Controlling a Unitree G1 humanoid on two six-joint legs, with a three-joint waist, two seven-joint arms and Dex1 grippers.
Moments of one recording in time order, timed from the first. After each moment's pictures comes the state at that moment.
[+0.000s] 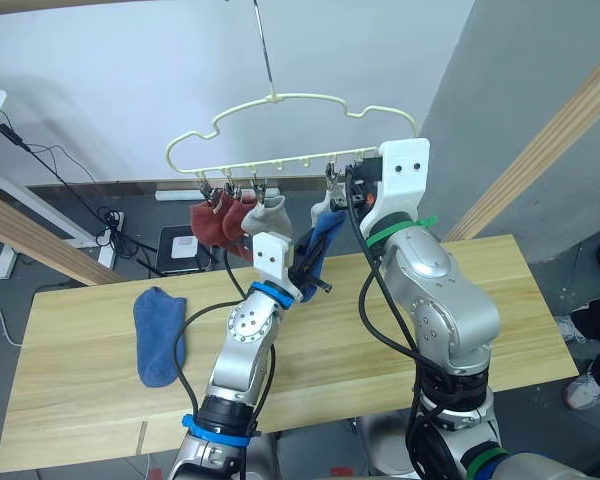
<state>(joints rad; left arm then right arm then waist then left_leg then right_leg) -0.27 0.02 -0.13 0.01 -0.11 -0.03 -0.34 -0.60 0.13 0.13 -0.53 0.07 0.95 -0.09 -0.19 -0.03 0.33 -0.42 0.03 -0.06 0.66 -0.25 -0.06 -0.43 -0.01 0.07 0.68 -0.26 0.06</state>
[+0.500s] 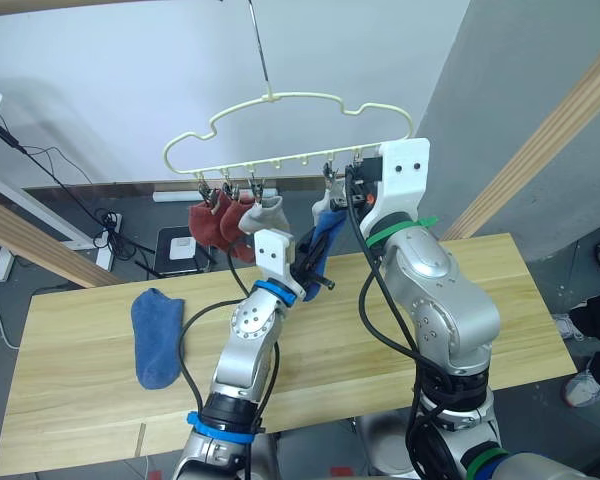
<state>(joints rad) -0.29 0.00 -0.13 0.02 -0.12 0.00 -0.34 -0.60 0.14 0.13 -0.53 0.07 0.95 -0.09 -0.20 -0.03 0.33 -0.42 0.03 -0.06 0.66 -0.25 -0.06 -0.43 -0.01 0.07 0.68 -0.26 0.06</state>
